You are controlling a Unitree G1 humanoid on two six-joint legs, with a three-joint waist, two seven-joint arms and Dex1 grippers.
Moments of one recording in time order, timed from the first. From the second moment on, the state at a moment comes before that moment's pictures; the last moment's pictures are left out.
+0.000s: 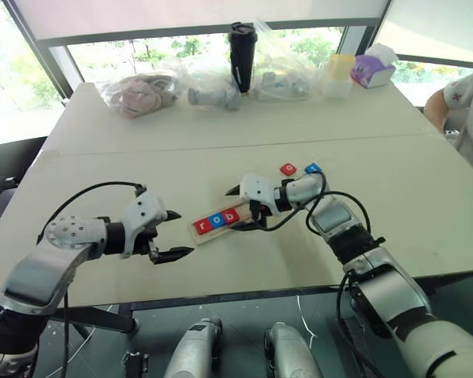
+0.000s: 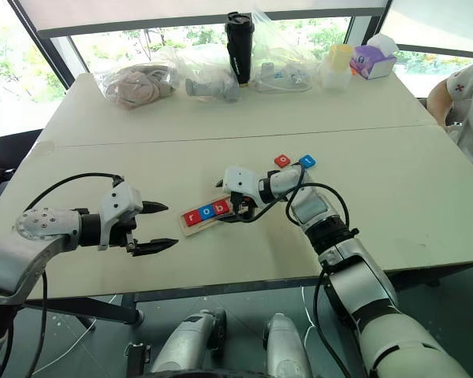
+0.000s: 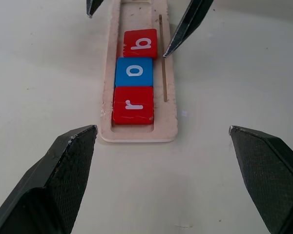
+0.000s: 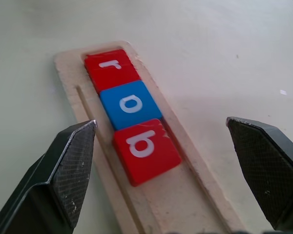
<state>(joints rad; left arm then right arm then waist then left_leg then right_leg) -0.20 0.86 -0.02 -0.37 -0.38 0.60 -0.98 -0.86 -0.32 0.36 0.59 -0.06 -0.04 1.13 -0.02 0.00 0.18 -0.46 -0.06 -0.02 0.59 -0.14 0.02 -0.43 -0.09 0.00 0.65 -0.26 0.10</state>
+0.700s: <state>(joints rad) -0.20 0.86 -0.01 -0.39 -0.41 0.63 -0.96 -0.90 -0.30 0.20 0.46 0.13 0.12 1.15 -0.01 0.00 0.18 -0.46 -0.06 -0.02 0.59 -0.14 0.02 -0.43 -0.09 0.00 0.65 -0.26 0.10</state>
